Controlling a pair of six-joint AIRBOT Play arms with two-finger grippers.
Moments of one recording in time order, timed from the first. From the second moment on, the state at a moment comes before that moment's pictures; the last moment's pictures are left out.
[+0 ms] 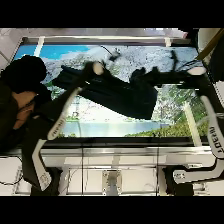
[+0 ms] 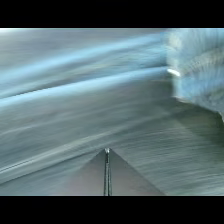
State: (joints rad) left arm -0.46 -1.94 2.02 1.23 -1.09 -1.40; right arm -0.01 -1.52 1.33 -0.49 1.04 1.28
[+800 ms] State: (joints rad) left arm -0.21 -1.73 2.02 1.32 -1.31 -1.39; right arm 0.15 -1.70 1.58 -0.61 0.92 1.32
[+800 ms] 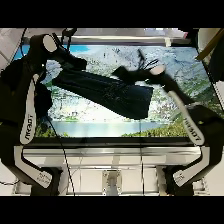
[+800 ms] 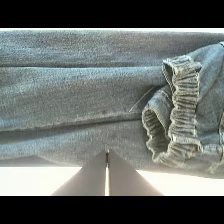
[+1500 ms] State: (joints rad) left arm -0.21 -1.71 2.02 1.28 -1.34 -1.38; right arm -0.34 -1.42 0.89 -0.58 1.03 1.17
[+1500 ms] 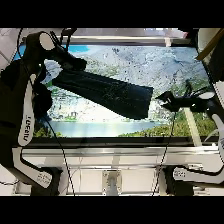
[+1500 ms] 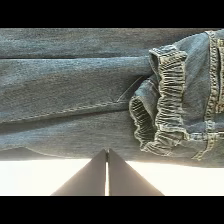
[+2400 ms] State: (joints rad) left arm -0.21 -1.70 2.02 1.27 -1.37 -1.38; right arm -0.13 -1.63 0.99 -0.30 1.04 1.00
